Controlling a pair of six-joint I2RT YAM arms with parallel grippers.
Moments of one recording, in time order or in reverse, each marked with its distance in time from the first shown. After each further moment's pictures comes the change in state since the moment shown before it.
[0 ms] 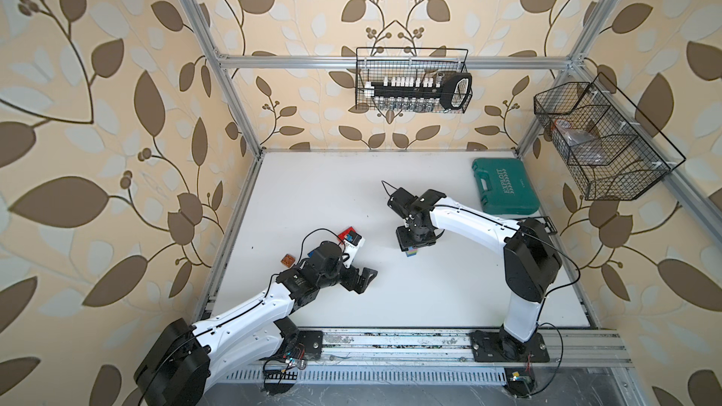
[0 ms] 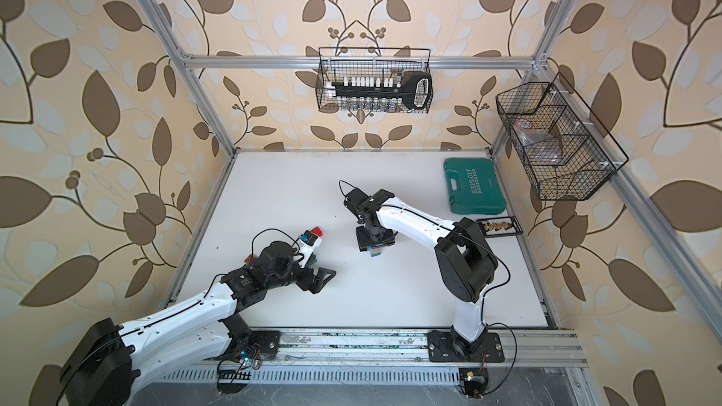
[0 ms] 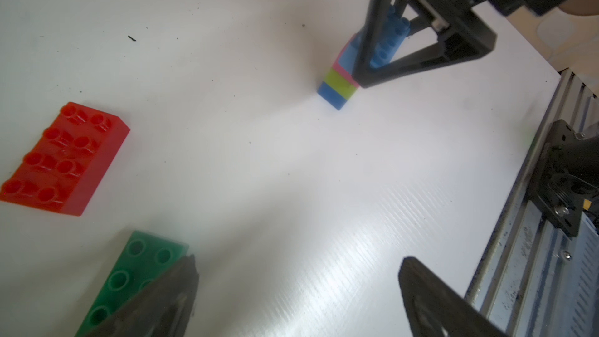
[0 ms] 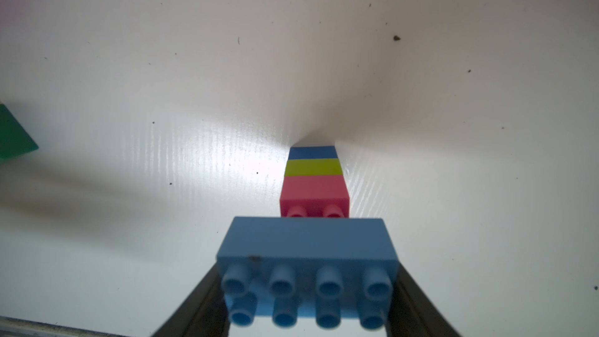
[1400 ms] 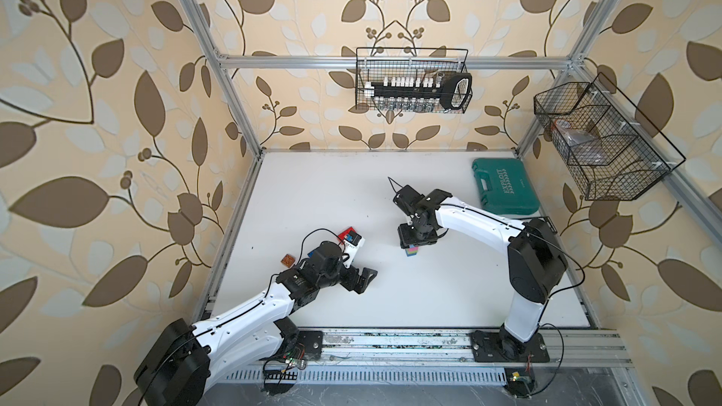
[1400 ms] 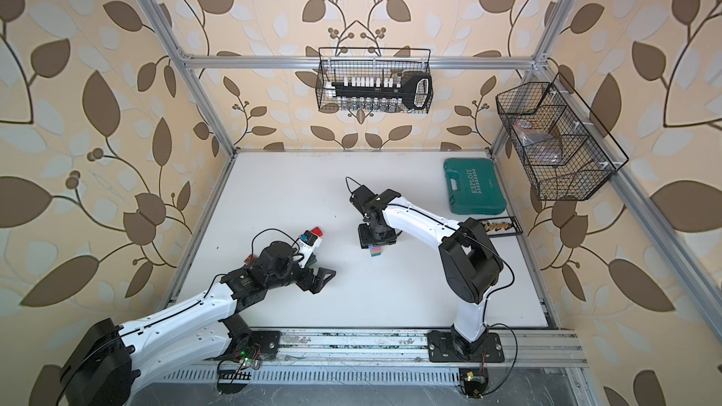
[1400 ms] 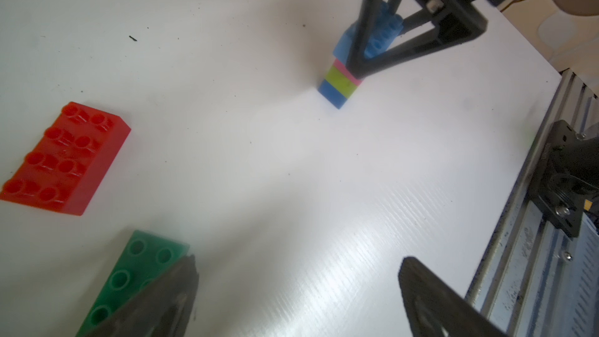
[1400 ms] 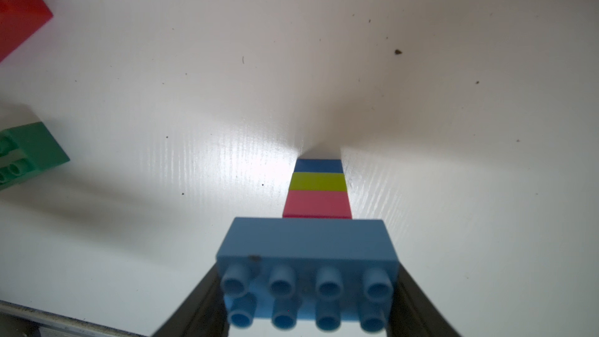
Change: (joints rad) left arm 0.000 0.000 0.000 0.000 -0.001 0.000; right arm -0.036 -0.018 -0.048 0.073 -0.054 -0.002
